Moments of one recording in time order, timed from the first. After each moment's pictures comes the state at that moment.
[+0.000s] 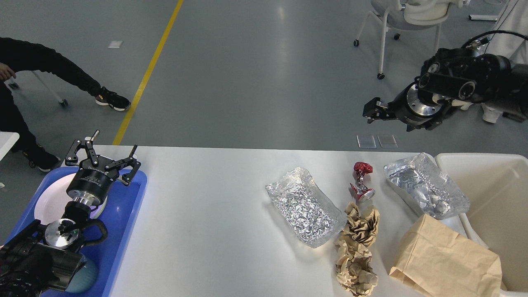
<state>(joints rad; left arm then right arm) -0.55 0.23 -1.23 -0.33 -0.16 -0.76 0.01 1.74 -0.29 -0.99 0.86 -0.12 0.49 -0.27</state>
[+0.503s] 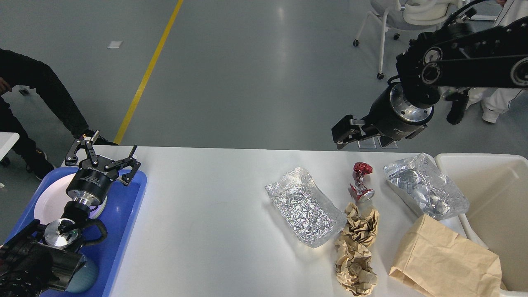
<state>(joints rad) -0.55 0.23 -1.23 -0.33 -0.16 -0.76 0.01 2.13 -0.41 -0.90 1.45 -0.24 0.56 -0.27</state>
